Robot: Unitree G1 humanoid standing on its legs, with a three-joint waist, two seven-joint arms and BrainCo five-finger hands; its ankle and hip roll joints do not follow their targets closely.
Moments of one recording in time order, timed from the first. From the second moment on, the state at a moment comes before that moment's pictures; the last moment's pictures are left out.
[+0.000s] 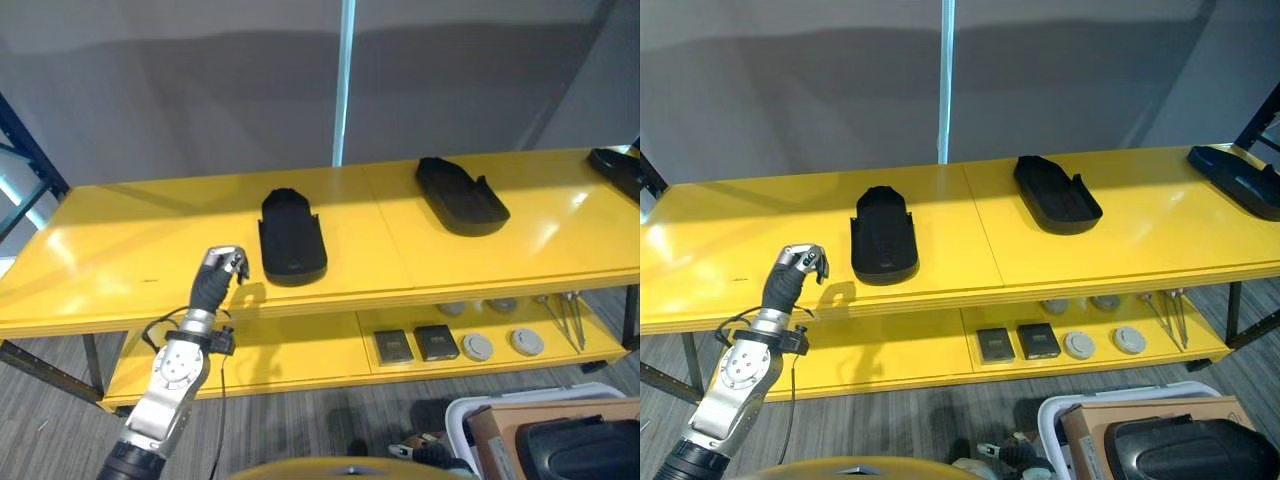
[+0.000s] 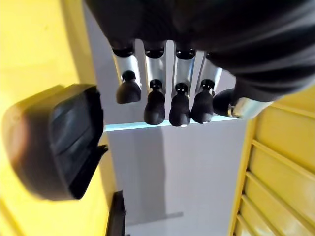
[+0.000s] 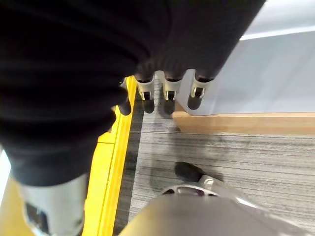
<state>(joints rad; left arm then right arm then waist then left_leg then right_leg) 0.09 0.38 -0.28 -0.13 -0.32 -0.22 0.11 0.04 -0.24 0.25 1.15 0.07 -0.06 -0.11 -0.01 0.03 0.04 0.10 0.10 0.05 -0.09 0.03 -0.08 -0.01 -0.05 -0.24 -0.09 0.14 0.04</state>
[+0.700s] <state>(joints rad) 0.09 0.41 -0.34 -0.05 -0.45 -0.14 -0.01 0.03 -0.23 0.25 1.15 0.03 -0.06 -0.12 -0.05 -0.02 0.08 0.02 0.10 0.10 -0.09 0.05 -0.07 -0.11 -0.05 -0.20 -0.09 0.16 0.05</state>
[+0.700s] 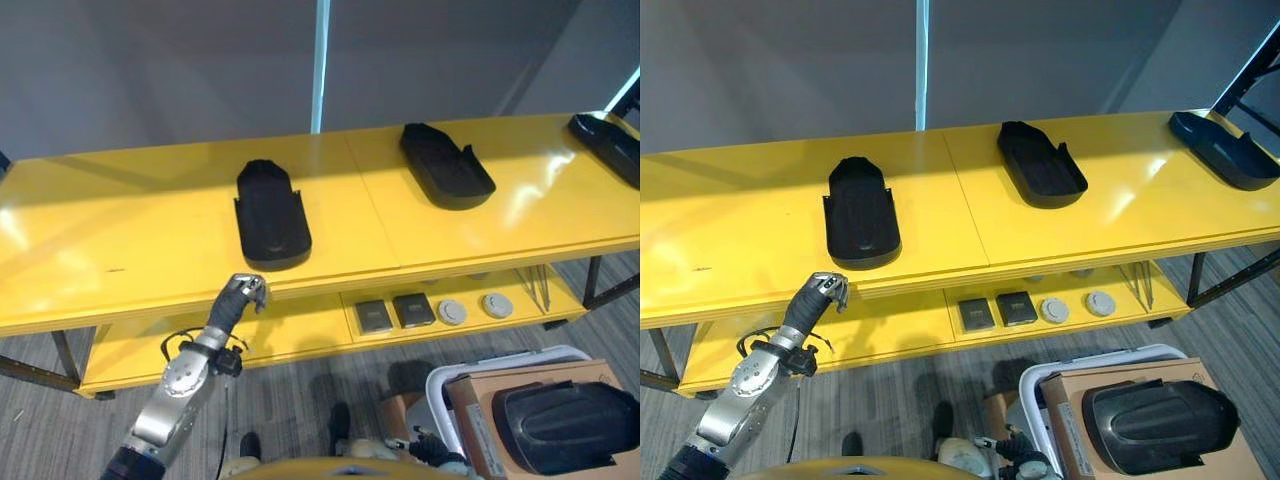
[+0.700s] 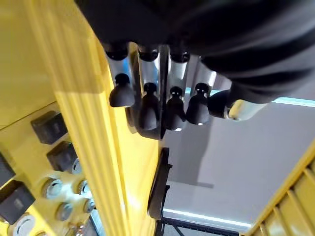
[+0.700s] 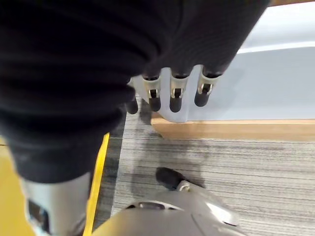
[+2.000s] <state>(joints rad) -0.26 0.33 -0.28 0.05 -0.33 -0.21 0.26 -0.07 -0.22 0.27 1.12 0.05 -0.06 -0.18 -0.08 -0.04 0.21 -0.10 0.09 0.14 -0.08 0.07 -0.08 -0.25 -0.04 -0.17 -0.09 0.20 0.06</state>
